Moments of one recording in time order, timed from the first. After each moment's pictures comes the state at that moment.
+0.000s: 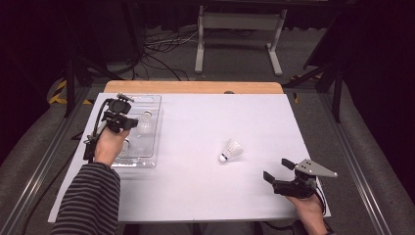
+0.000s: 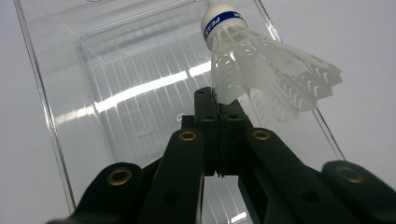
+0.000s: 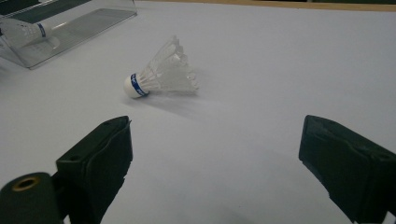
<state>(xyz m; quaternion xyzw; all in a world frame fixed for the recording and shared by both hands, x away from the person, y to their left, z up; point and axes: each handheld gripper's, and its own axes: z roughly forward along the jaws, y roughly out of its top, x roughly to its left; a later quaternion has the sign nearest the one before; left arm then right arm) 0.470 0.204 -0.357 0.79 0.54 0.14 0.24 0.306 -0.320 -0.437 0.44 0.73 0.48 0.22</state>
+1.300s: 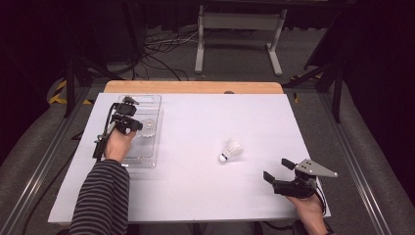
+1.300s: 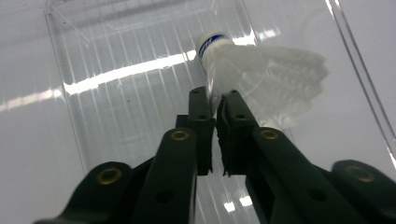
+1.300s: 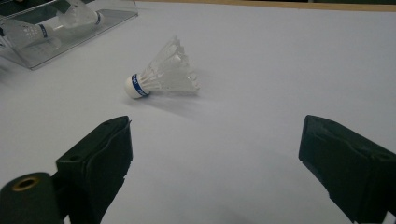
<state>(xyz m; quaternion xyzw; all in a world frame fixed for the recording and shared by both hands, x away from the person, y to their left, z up) 0.494 0.200 -0.393 0.78 0.57 0.10 0.22 0.306 -0.320 -0.438 0.43 0.73 0.49 0.22</state>
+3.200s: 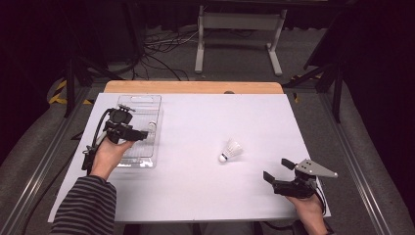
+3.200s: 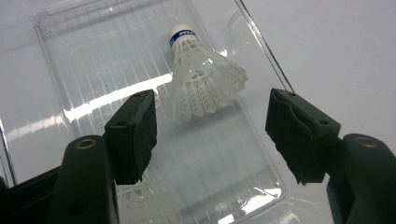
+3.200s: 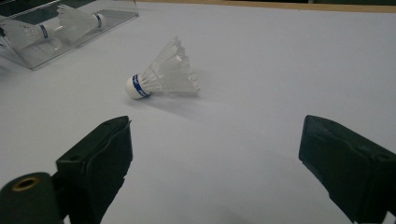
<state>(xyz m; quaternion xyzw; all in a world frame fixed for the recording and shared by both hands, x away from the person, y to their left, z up) 0.442 0.202 -0.368 0.80 0.52 0.12 0.27 0.305 -0.320 -0.437 0.43 0.73 0.48 0.22</state>
